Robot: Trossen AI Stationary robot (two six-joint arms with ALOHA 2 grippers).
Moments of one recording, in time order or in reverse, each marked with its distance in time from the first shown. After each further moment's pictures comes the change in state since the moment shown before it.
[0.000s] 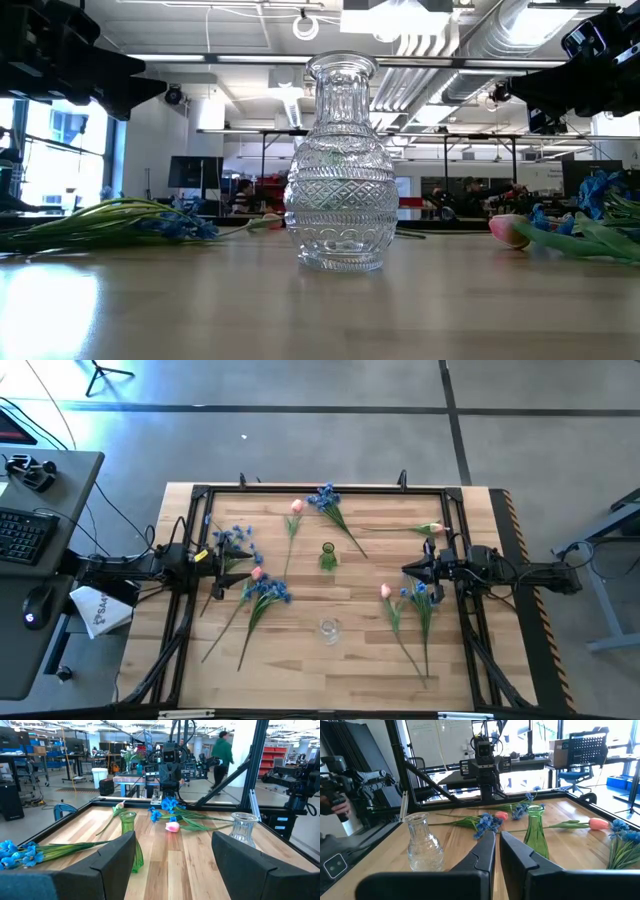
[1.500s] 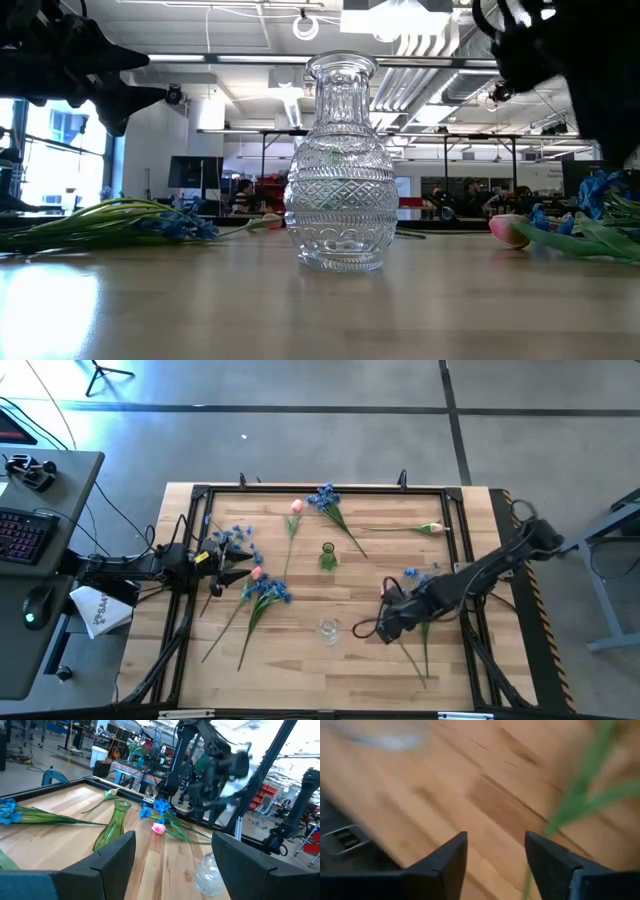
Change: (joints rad) left arm 0.000 0.000 0.000 -0.001 -0.023 -0.323; right arm 0.495 1.436 0.910 -0.708 0.001 1.378
